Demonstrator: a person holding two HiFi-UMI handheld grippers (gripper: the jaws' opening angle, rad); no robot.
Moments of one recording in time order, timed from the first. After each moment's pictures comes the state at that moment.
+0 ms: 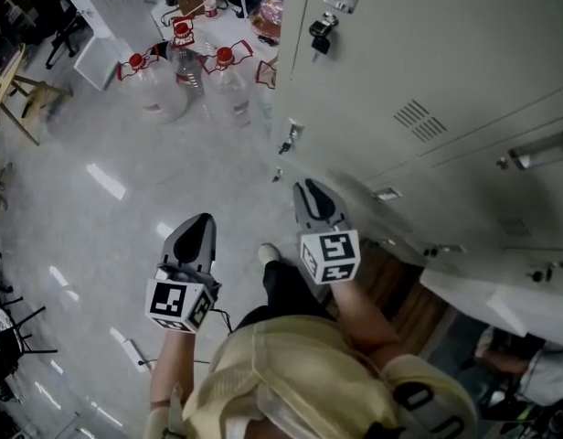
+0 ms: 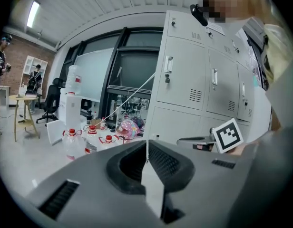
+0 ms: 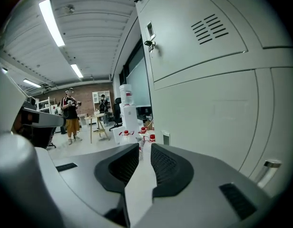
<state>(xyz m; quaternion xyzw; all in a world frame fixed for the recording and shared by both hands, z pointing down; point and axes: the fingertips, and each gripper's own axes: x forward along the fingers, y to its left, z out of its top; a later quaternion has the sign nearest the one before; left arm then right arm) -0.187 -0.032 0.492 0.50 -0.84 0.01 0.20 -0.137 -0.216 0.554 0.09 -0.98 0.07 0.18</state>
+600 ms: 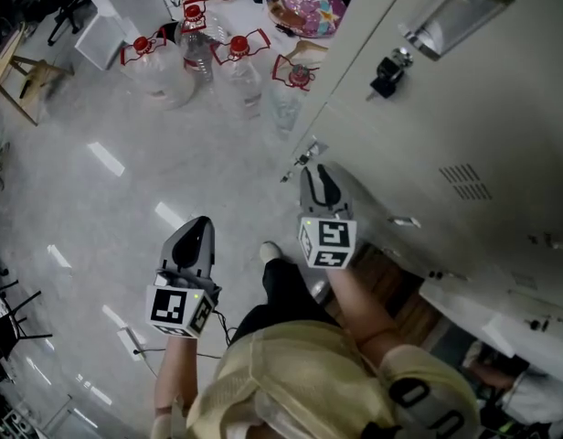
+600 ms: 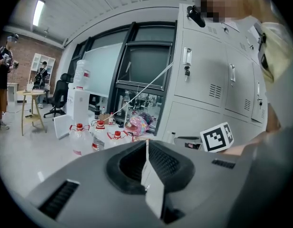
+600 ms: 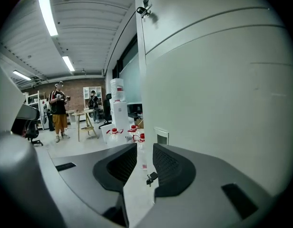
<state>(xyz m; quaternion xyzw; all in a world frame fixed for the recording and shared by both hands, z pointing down) -0.249 -0.033 0.521 0.46 -0.86 0.00 0.24 -0.223 -0.261 0.602 0.14 -0.97 0.05 0.20</state>
